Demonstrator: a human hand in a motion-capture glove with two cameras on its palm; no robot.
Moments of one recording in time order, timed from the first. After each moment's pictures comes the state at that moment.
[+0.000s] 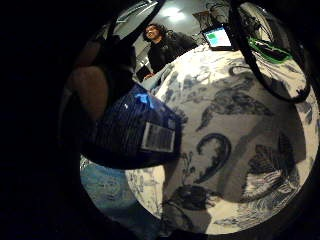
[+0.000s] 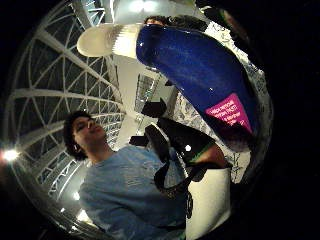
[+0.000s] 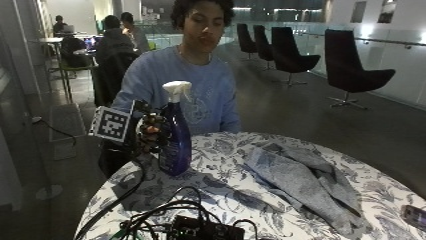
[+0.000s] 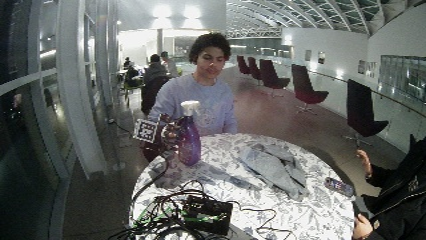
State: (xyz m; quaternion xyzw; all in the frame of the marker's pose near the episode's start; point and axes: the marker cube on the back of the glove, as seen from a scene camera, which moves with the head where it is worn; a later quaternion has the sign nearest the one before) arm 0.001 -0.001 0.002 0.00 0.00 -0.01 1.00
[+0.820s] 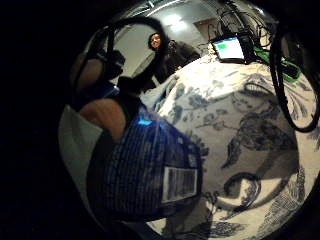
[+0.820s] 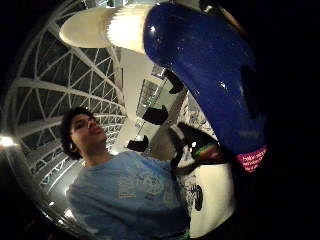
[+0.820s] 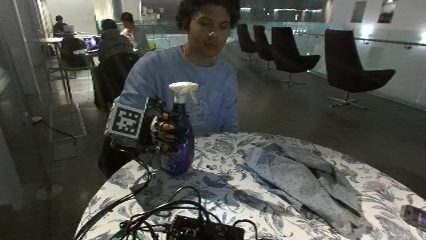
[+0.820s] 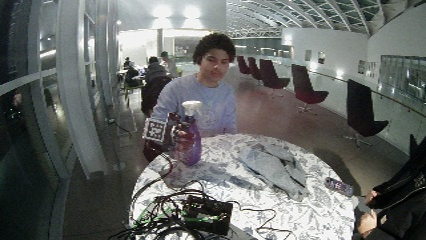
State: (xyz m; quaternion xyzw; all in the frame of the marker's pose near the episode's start) arm -0.013 -0.039 0.033 0.09 0.01 -0.03 1.00
